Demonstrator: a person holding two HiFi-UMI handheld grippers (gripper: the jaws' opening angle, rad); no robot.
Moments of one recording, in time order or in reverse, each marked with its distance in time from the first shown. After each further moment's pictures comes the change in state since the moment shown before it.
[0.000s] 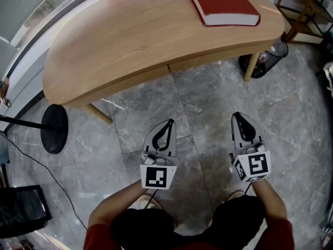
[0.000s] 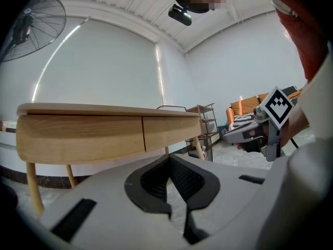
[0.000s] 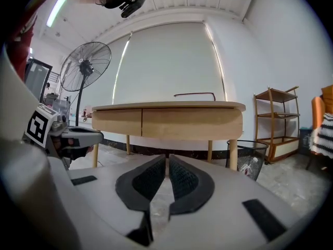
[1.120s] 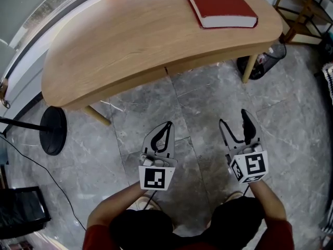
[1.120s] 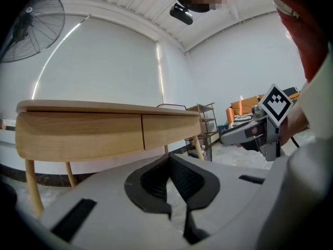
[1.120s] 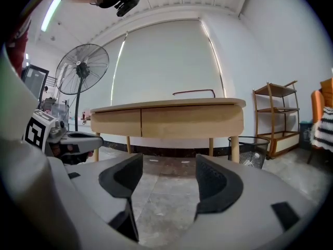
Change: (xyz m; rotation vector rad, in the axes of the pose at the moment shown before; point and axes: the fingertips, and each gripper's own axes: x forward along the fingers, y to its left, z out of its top) left arm 0.003 -0.002 -0.003 -0.010 0.012 -0.006; right arm 0.005 0.002 0.002 0.040 0.019 0.003
